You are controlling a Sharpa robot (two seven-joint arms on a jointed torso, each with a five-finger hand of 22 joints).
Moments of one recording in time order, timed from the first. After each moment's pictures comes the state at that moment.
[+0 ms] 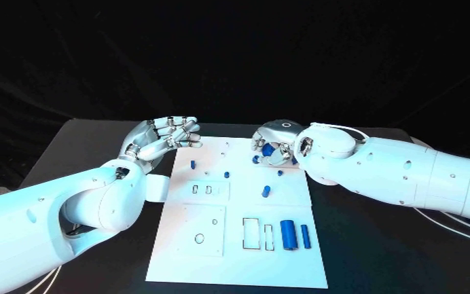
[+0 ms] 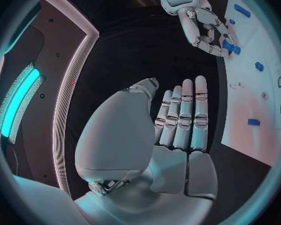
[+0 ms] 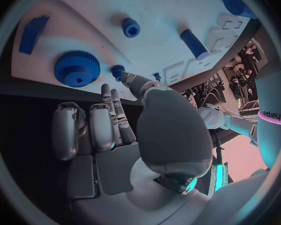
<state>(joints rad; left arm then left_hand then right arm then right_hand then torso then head) 1.20 -0.95 -0.01 1.76 0.02 -0.48 0.47 1.51 -0.20 0.34 0.28 0.29 0.88 0.20 0.30 0.18 1.08 0.15 0.12 0.07 1.05 0.10 0.37 0.32 0.17 0.95 0.20 0.52 0.25 1.32 -0.70 -0.13 1.38 -1.62 -0.24 -0.07 1.29 -0.23 0.49 0.05 0.24 0.92 0.18 0.28 0.26 1.10 0.11 0.08 0.16 1.47 0.02 1.32 1.16 0.07 1.41 0.13 1.39 1.27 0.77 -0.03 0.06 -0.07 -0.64</state>
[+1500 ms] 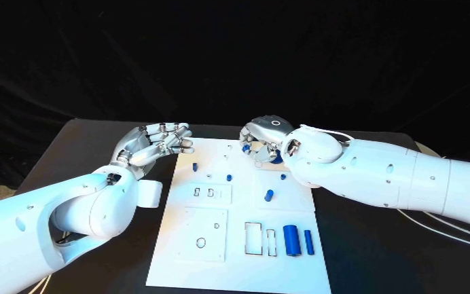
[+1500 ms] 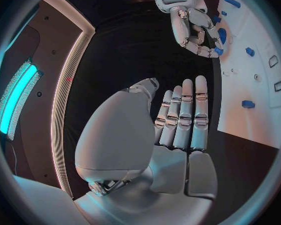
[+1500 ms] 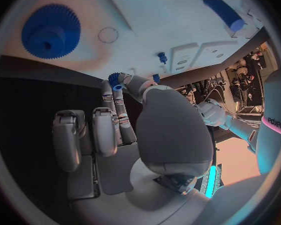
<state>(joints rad) 1.20 -0.95 -0.01 1.74 0.02 -0.47 0.45 1.51 -0.20 0.34 0.28 0.29 0.87 0.21 0.30 0.18 1.08 0.15 0.11 0.07 1.05 0.10 0.37 0.32 0.17 0.95 0.20 0.53 0.25 1.32 -0.65 -0.12 1.37 -1.67 -0.40 -0.13 1.34 -0.18 0.60 0.02 0.18 1.03 0.13 0.36 0.35 1.20 0.09 0.13 0.19 1.47 -0.01 1.41 1.27 0.04 1.46 0.10 1.50 1.31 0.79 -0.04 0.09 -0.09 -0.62</state>
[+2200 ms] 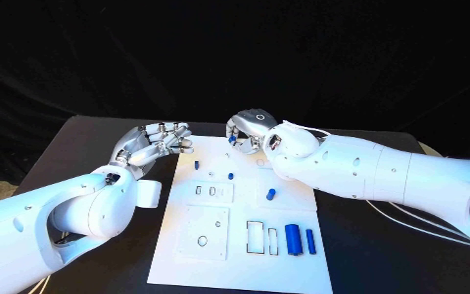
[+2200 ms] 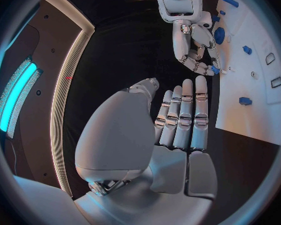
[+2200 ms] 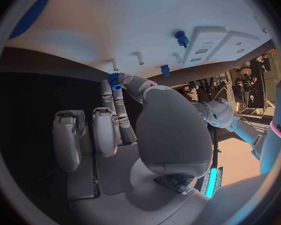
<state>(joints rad) 1.20 -0.94 -0.01 1.74 0.02 -0.46 0.44 1.51 -0.20 0.34 0.28 0.29 0.87 0.21 0.30 0.18 1.08 0.15 0.11 0.07 1.05 0.10 0.37 0.33 0.17 0.95 0.20 0.53 0.25 1.32 -0.53 -0.12 1.23 -1.67 -0.46 -0.14 1.34 -0.18 0.60 0.02 0.18 1.02 0.14 0.36 0.35 1.20 0.09 0.12 0.19 1.47 -0.01 1.41 1.26 0.04 1.46 0.10 1.51 1.31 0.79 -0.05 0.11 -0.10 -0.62</state>
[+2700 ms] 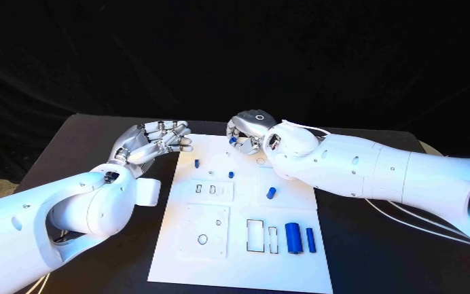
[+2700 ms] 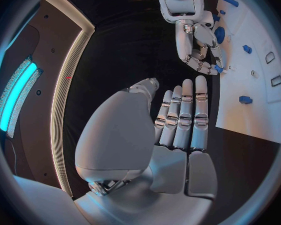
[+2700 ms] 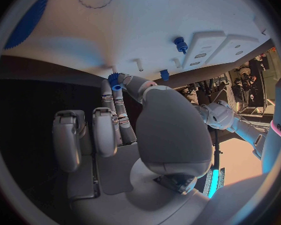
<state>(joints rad) 1.21 -0.94 -0.01 1.74 0.02 -0.46 0.44 1.51 -0.20 0.34 0.28 0.29 0.87 0.21 0.30 0.18 1.08 0.15 0.11 0.07 1.05 0.10 0.37 0.33 0.17 0.95 0.20 0.53 0.25 1.31 -0.53 -0.12 1.23 -1.66 -0.43 -0.13 1.34 -0.18 0.60 0.02 0.18 1.01 0.14 0.36 0.36 1.20 0.09 0.11 0.20 1.47 -0.01 1.41 1.26 0.04 1.46 0.10 1.51 1.31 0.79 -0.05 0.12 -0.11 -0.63</state>
